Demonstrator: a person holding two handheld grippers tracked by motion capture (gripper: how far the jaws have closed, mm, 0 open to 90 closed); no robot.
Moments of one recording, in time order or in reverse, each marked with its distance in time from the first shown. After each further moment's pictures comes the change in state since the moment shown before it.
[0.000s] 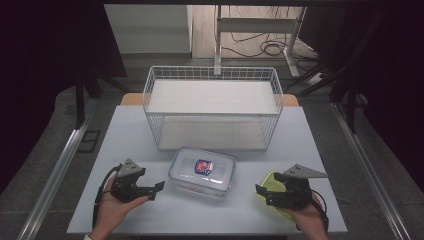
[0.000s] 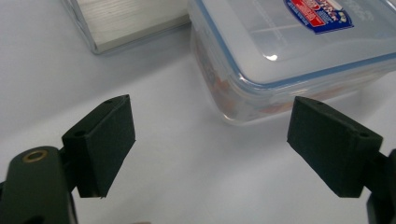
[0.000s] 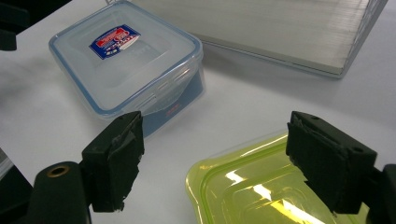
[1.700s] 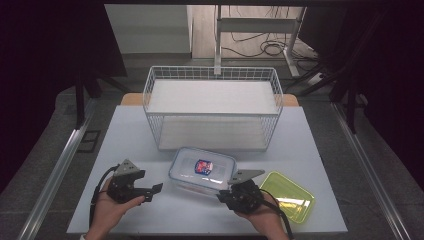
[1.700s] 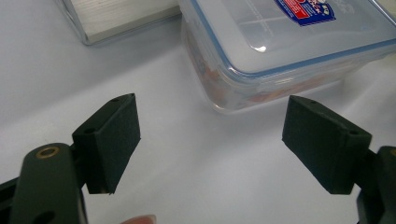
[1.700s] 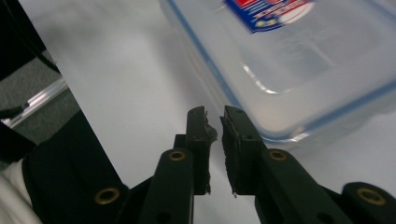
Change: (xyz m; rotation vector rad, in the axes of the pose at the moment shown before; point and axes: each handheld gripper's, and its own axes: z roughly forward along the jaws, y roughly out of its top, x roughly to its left) left arm 0.000 0.002 -0.010 0.031 -0.046 0.001; right arm 0.092 0.017 0.069 0.231 0.207 -0.210
